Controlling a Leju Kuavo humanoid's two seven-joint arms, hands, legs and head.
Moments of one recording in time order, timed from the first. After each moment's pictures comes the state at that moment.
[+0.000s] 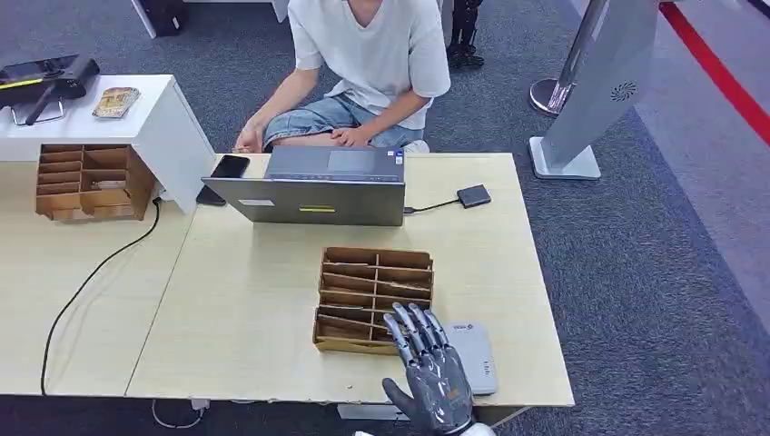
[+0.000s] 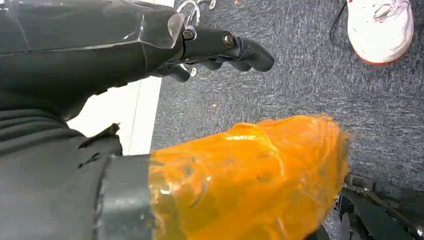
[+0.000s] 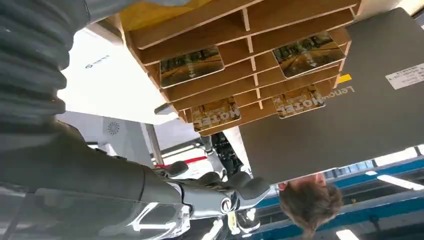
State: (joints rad) left arm -0.13 -0.17 -1.50 -0.11 1.50 0.54 0.10; right arm 0.01 0.00 0.67 -1.30 1.28 -0.67 -0.05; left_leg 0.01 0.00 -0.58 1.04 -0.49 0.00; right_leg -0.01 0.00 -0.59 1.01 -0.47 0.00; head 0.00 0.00
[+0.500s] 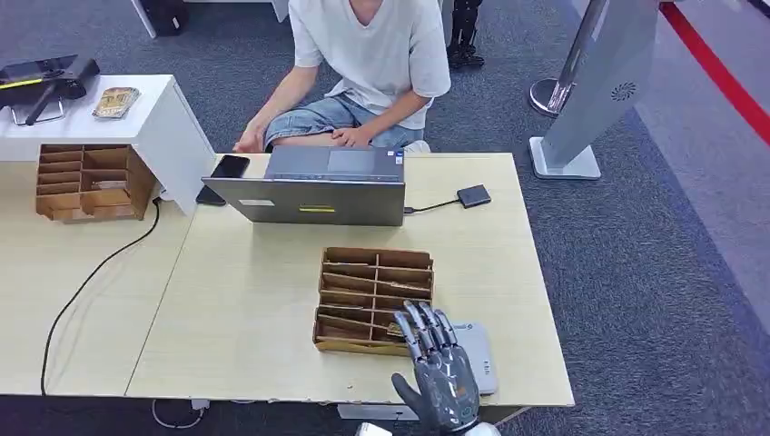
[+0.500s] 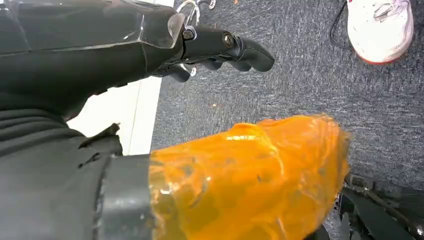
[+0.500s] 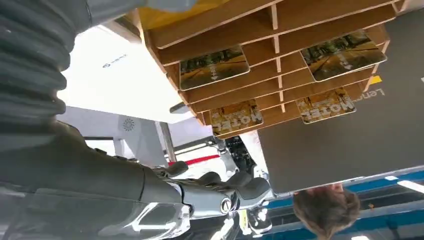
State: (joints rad) left arm -0.13 -0.17 -1.50 -0.11 1.50 0.54 0.10; right arm 0.02 0.00 0.64 -1.28 1.31 -0.67 -0.01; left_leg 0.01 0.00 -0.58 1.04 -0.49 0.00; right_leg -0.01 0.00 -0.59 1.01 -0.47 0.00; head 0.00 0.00
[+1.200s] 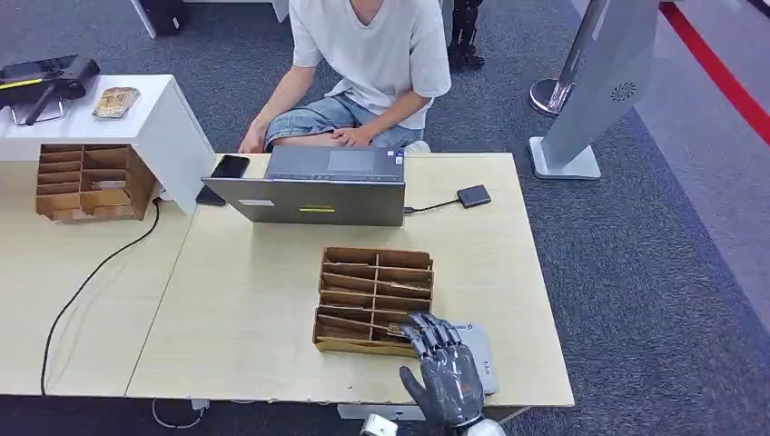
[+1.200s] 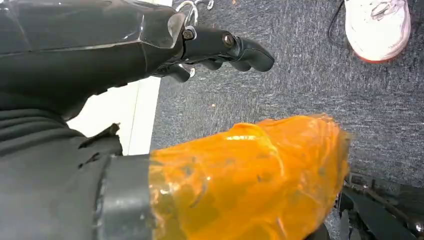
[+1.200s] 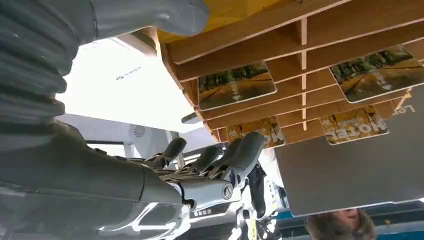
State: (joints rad) left arm -0.13 -0.17 -1.50 -0.11 1.49 0.53 0.10; right arm 0.00 0.00 0.62 -1.22 1.28 -0.67 -0.01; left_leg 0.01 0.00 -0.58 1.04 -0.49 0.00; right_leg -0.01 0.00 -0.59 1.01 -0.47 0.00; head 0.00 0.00
